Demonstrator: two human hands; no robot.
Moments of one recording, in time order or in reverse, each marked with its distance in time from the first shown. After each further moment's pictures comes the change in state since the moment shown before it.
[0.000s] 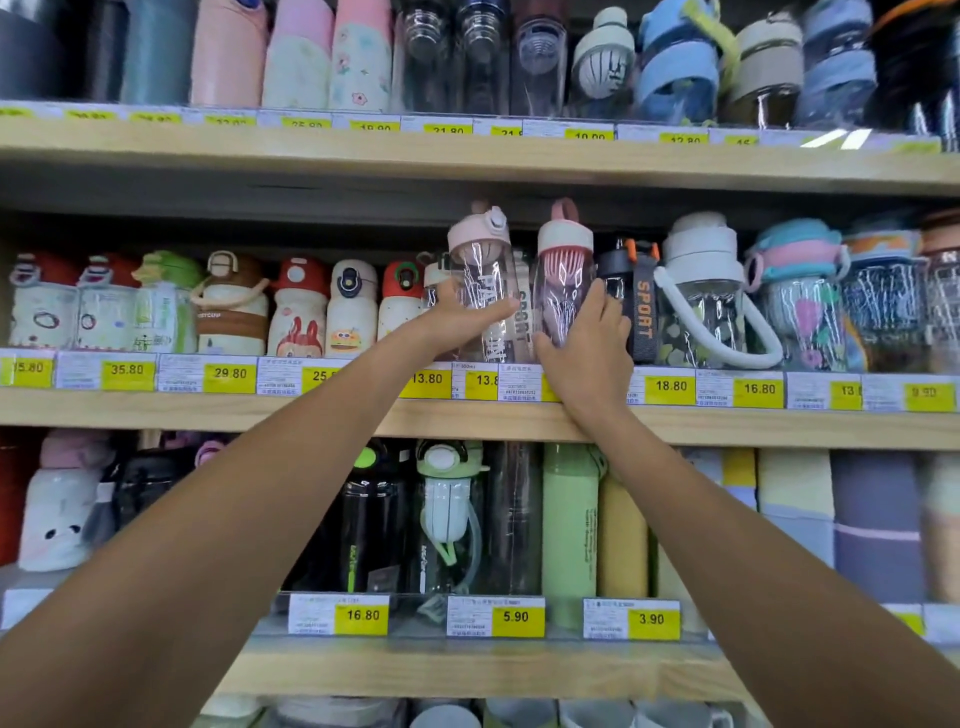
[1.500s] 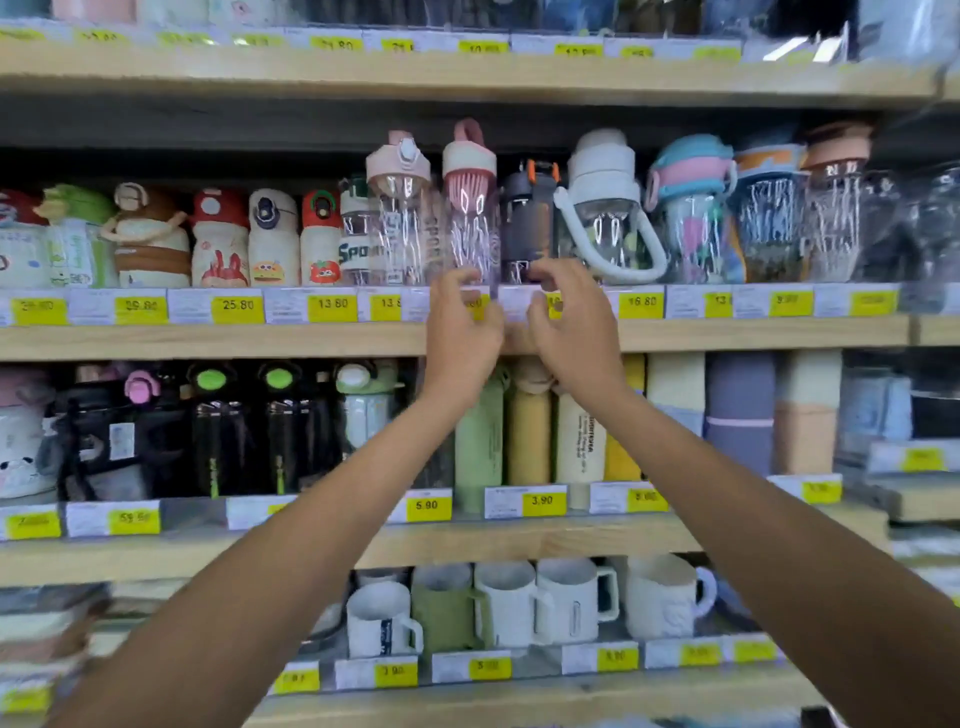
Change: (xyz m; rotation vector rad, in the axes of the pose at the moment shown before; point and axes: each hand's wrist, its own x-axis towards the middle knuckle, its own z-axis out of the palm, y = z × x) left_hand -0.117 0.032 0.141 -0.284 0.421 0.340; right_hand -0.051 0.081 -0.082 0.373 -0.010 -0.253
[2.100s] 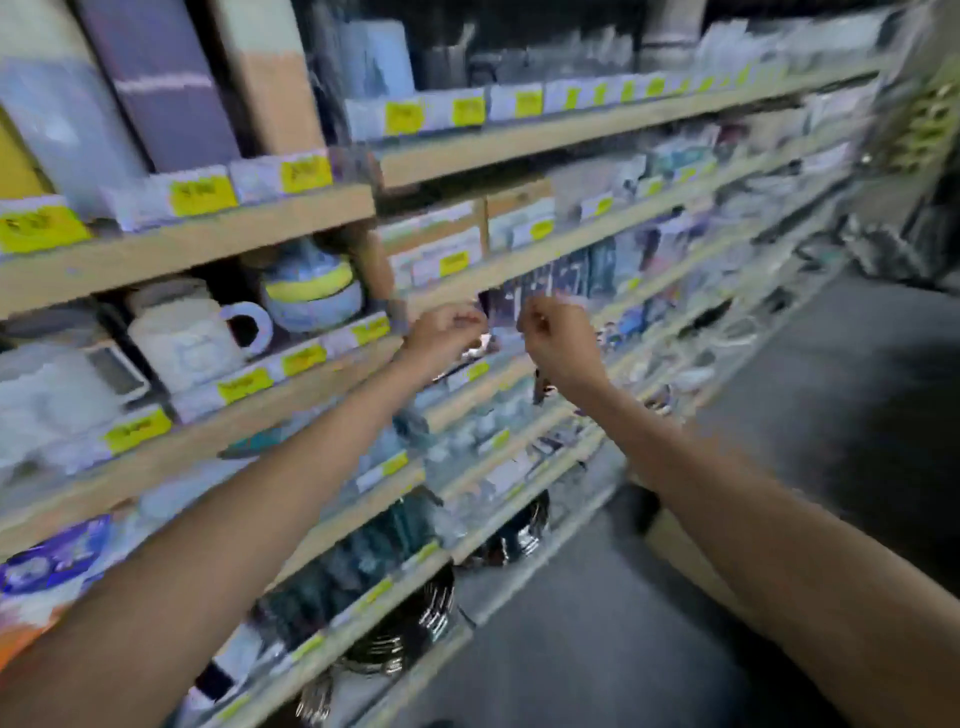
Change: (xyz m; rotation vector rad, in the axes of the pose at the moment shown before) left_hand -0.366 0.037 0.363 -0.257 -1.086 -0.567; right_hand -0.335 0.222 -0.382 -0.507 -0.263 0.846
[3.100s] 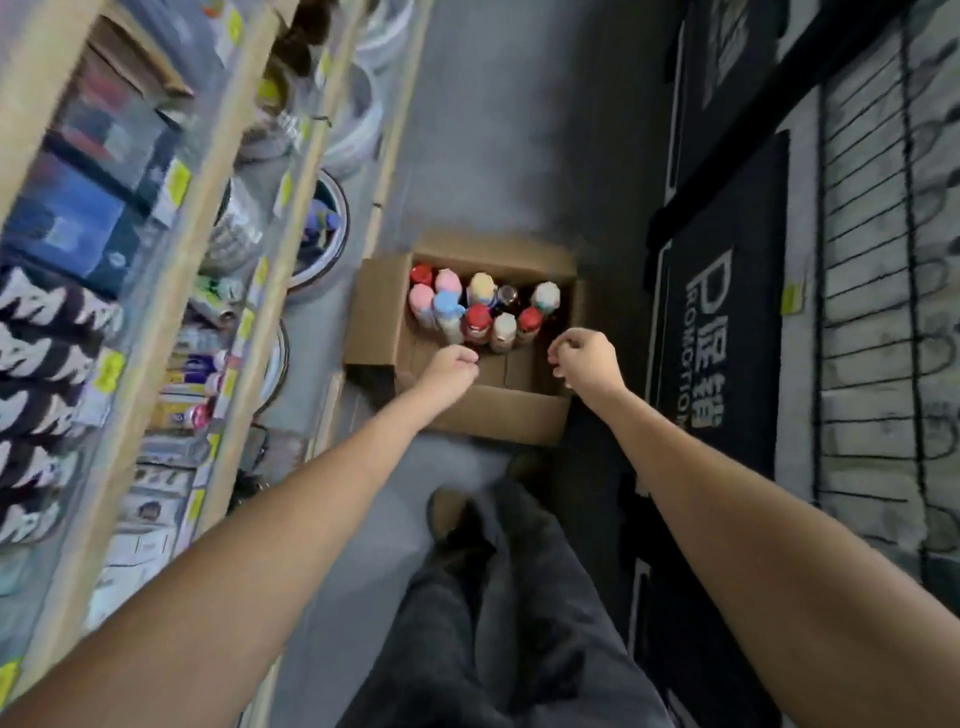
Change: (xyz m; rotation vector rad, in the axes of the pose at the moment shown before) left_hand 0.217 -0.084 0.748 0.292 -0.952 -0.494; right_hand -0.064 0.684 -0.260 0.053 0.106 1.392
